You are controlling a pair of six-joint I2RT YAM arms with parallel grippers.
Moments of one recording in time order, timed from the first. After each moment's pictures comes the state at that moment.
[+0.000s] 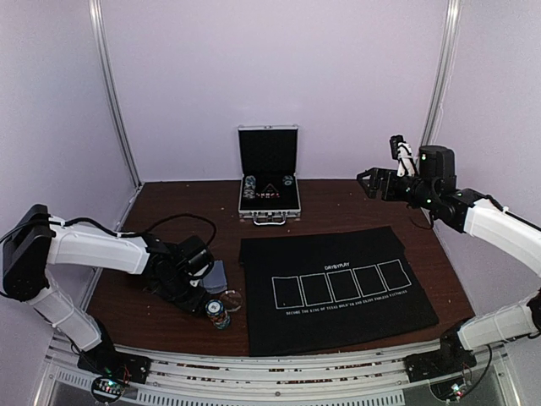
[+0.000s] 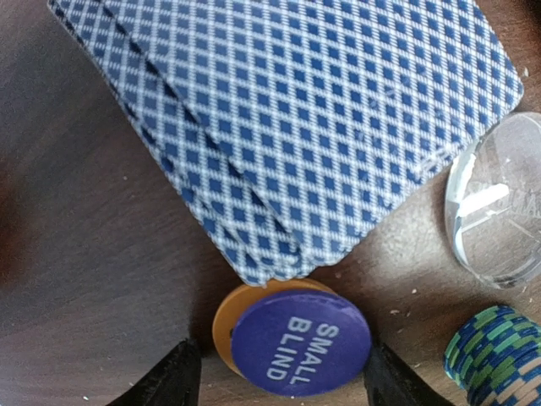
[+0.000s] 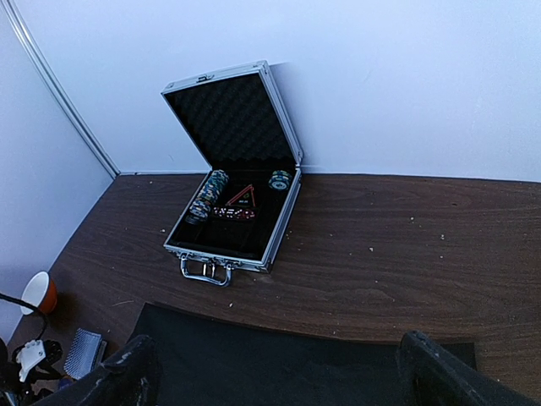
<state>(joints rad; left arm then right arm) -0.85 1.53 0.78 -0.65 -0.12 -0.44 0.36 1.21 0.97 -0.09 -0.09 0.27</state>
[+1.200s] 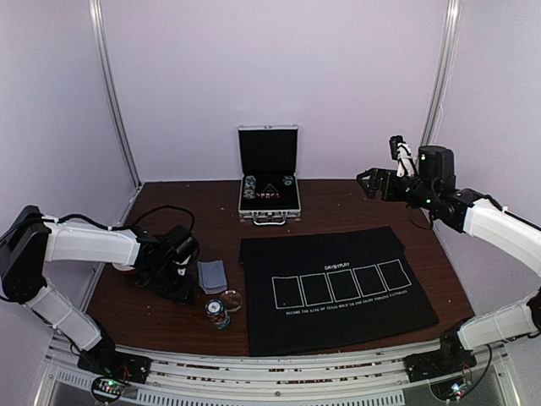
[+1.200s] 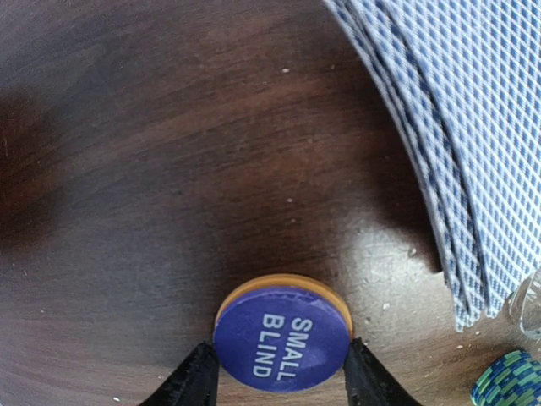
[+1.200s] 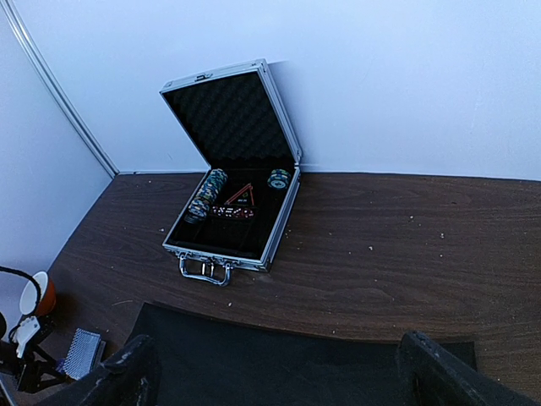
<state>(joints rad) -0.70 1.50 0.77 -0.65 -0.12 -0.51 0.36 1.22 0.97 -0.09 -0.09 0.27</state>
